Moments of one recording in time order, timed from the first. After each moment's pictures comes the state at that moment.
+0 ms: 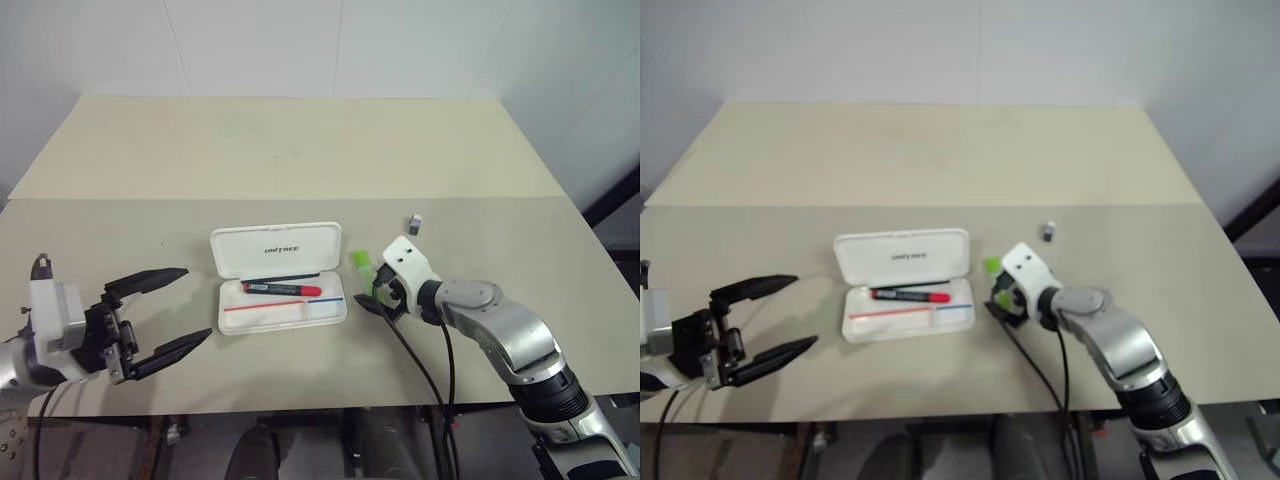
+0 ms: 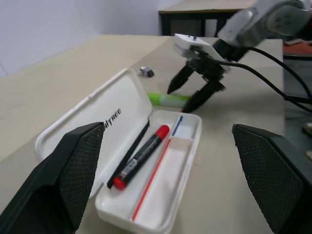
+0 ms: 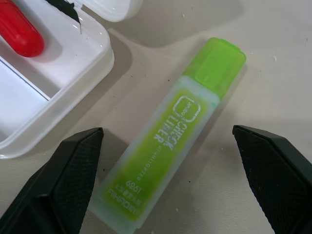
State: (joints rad) left arm 0.25 0.73 0.65 -0.46 -0.74 0.25 -1.14; right arm -0.46 -0.53 0.27 -0.35 0.25 1.04 0.47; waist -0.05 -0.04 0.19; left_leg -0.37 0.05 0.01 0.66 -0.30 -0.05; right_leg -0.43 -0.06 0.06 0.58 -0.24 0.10
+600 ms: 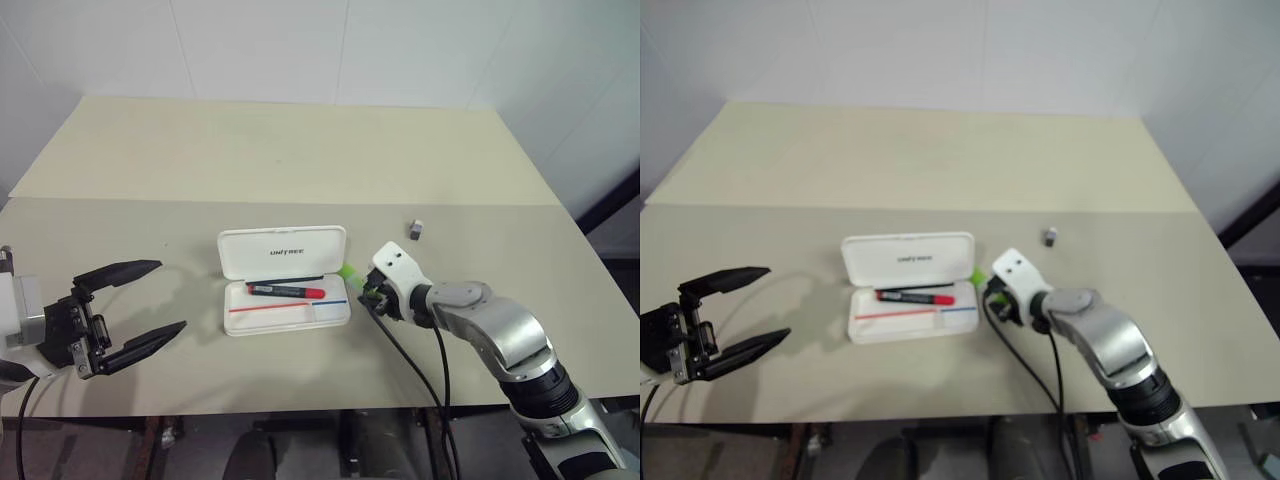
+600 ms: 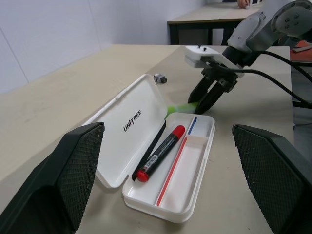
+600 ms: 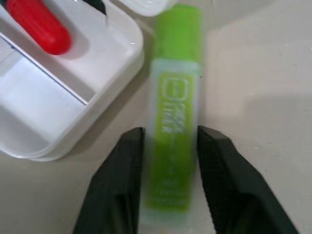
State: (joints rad) left arm 0.21 0.75 0.69 -0.39 -0.76 0.24 -1.17; right arm -0.49 -0.51 0.30 -0.38 0.25 1.18 0.47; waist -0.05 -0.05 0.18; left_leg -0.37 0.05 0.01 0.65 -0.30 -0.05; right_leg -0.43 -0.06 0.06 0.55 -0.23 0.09
